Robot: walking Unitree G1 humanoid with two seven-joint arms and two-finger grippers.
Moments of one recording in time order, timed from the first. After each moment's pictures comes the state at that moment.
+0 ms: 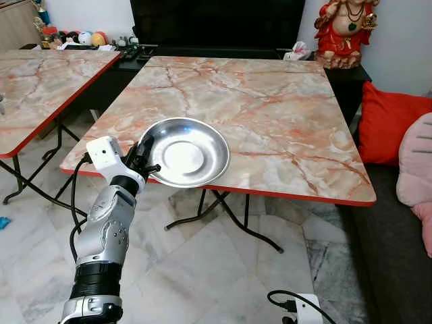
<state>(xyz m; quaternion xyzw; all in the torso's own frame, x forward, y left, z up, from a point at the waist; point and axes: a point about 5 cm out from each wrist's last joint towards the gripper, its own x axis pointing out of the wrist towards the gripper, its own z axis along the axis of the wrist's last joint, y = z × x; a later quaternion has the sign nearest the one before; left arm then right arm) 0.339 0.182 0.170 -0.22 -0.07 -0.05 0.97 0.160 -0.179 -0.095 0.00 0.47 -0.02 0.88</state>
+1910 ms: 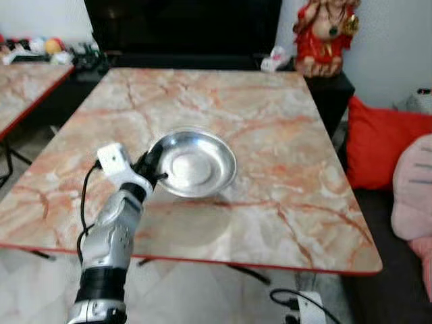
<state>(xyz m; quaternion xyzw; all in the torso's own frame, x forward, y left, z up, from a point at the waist) 0.330 0.183 0.144 -0.24 -0.01 -0.05 0.97 0.160 -0.183 -0.094 -0.01 0.47 -0.02 0.88</state>
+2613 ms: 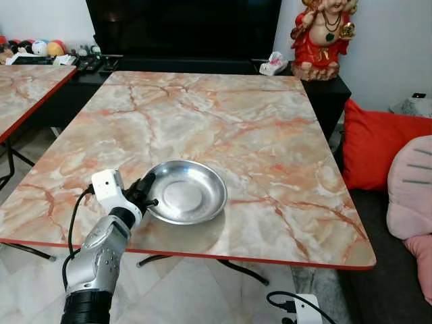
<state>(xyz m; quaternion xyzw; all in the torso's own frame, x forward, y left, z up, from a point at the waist) 0.314 0.187 0.110 -0.20 0.06 -0.07 0.97 0.158 -0.179 -0.095 0.00 0.48 -0.02 0.88</state>
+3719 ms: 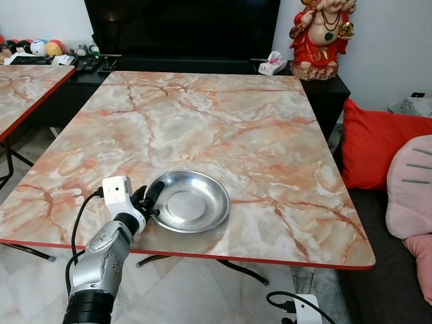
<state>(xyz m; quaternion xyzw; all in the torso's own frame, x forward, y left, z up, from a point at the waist) 0.312 0.188 0.099 -0.16 0.07 -0.08 0.98 0.158 -0.179 -0.095 0.00 0.48 -0.01 0.88</state>
